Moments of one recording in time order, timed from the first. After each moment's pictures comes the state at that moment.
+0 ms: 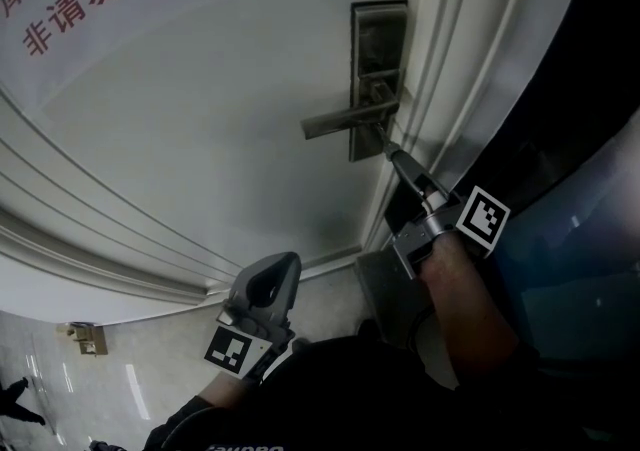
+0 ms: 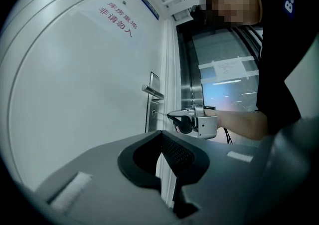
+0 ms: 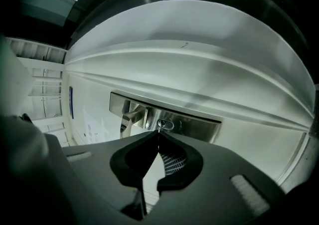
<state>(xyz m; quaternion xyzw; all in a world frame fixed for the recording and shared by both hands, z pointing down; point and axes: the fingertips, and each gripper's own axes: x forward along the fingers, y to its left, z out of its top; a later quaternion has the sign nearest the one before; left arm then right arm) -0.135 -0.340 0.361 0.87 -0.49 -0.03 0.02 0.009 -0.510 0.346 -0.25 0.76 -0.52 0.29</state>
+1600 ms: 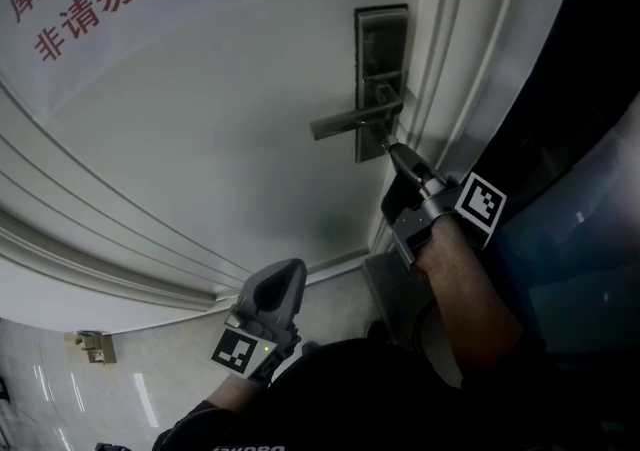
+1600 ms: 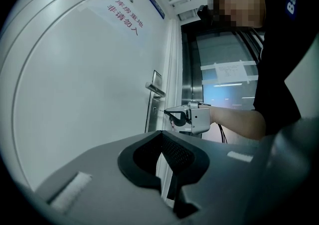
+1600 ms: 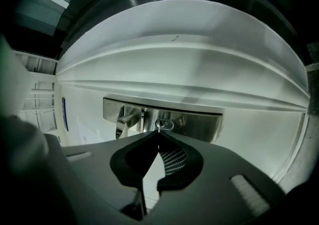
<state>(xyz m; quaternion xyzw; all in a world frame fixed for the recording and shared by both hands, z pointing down) -0.144 -0.329 0.370 0.87 -0.49 -0.04 0.05 -0.002 -0.518 0.345 -0.27 0.71 -0.57 0.32</state>
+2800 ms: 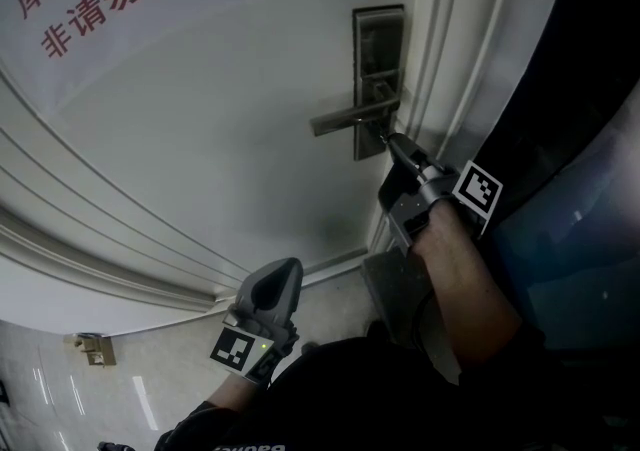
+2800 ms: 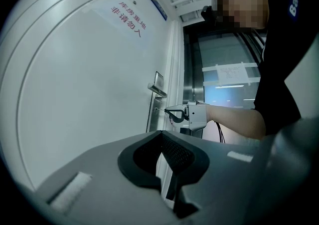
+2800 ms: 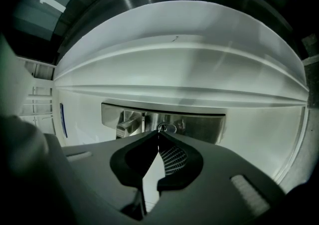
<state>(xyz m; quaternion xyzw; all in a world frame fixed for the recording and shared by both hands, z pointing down) -0.151 -0.322 0.371 0.87 -0.49 -0.05 0.05 -0.002 -0.525 0.337 -0.27 0.69 -0.58 0.34</state>
